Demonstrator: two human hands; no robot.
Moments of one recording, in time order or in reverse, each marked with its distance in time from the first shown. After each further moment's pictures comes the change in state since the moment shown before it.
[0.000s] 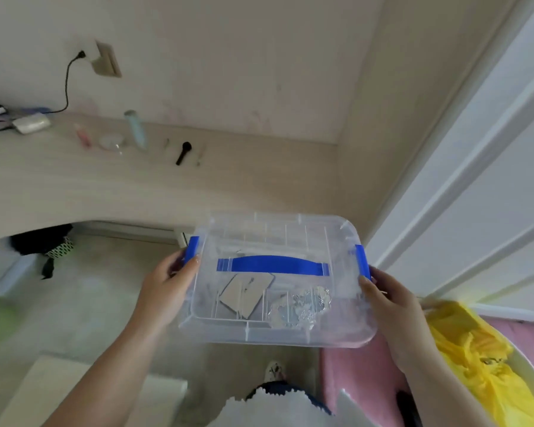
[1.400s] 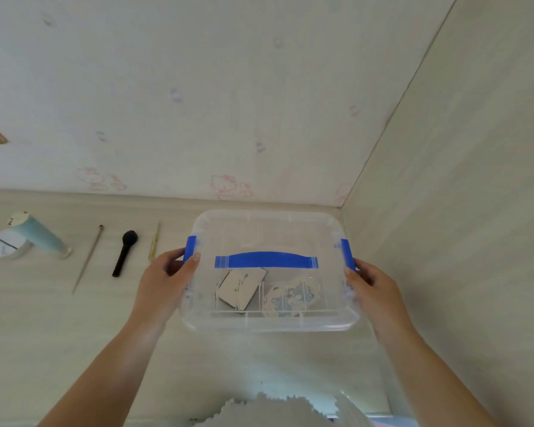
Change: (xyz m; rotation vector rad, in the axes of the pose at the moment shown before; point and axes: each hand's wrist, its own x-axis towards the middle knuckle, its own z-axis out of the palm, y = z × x) left_hand 0.374 0.068 0.111 -0.007 -0.058 -0.085; right_hand 0.363 -0.086 0.088 -0.033 0.125 0.149
